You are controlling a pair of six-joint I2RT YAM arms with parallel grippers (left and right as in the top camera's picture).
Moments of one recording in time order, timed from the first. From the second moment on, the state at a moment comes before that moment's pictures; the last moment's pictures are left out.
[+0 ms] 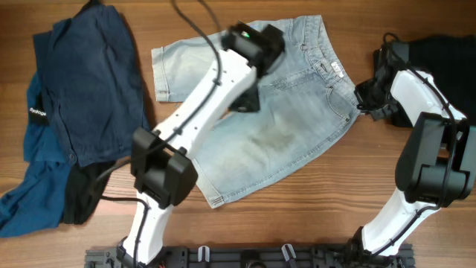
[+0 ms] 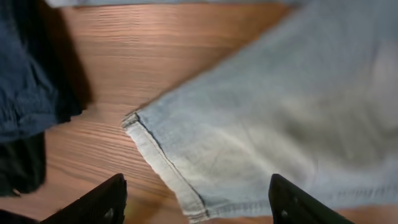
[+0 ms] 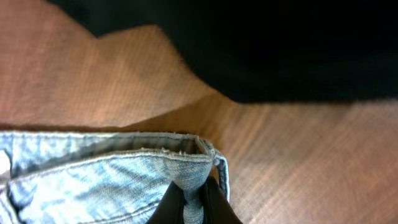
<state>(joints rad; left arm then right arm) -0.68 2.19 2.19 -1.68 -0.23 -0.67 -0.17 2.00 1.35 -0.73 0.06 0.89</state>
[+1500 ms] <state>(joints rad) -0.69 1.69 0.92 -0.94 0.28 -0.15 -0.18 2.00 1.35 -0.69 0.01 0.57</state>
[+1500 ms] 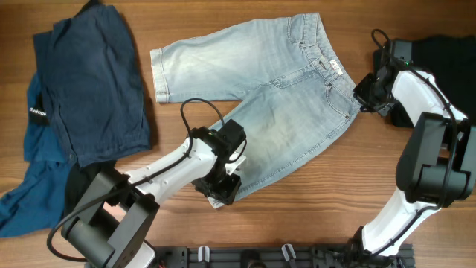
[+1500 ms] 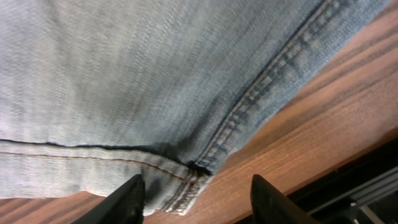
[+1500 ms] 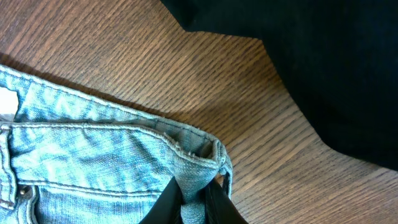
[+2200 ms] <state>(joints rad) -0.69 1.78 0.91 -1.09 0.35 -0.19 -0.18 2.00 1.35 -0.68 0.00 0.56</state>
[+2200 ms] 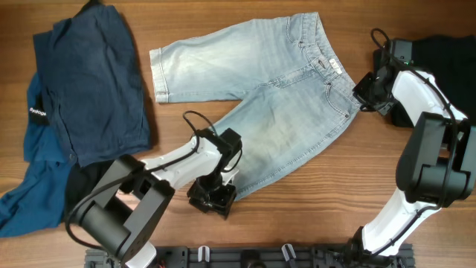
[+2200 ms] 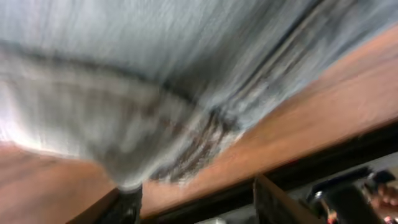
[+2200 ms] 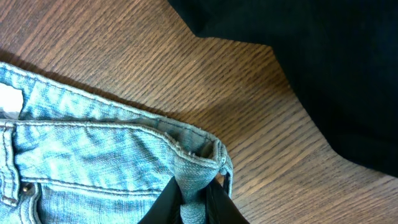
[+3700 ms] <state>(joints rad) -0.75 1.61 0.93 -0.93 0.21 0.38 -0.18 2.00 1.35 -0.66 -0.01 0.53</state>
